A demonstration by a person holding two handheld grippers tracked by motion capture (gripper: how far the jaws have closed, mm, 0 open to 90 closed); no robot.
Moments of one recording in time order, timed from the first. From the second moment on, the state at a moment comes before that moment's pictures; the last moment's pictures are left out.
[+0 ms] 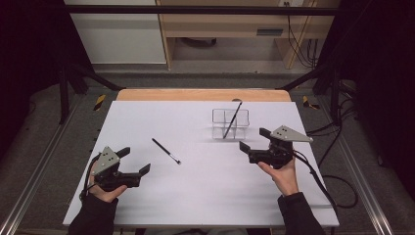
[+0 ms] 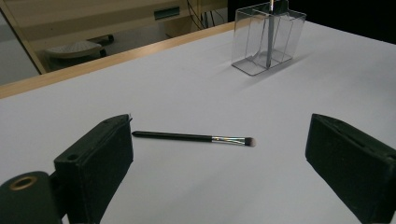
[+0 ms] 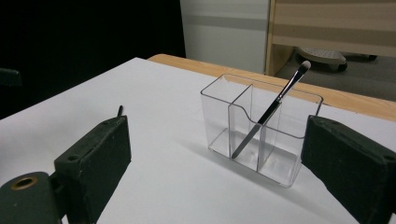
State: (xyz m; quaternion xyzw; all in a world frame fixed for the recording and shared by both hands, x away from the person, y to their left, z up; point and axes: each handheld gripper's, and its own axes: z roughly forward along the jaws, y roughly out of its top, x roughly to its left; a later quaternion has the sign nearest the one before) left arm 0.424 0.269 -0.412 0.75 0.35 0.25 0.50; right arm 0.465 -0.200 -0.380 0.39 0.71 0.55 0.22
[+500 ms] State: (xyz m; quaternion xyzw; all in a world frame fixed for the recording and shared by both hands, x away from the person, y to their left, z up) left arm 0.424 0.271 -0.412 0.75 0.36 0.25 0.50; right arm 0.438 -0.225 -0.396 0.40 0.71 0.54 0.22
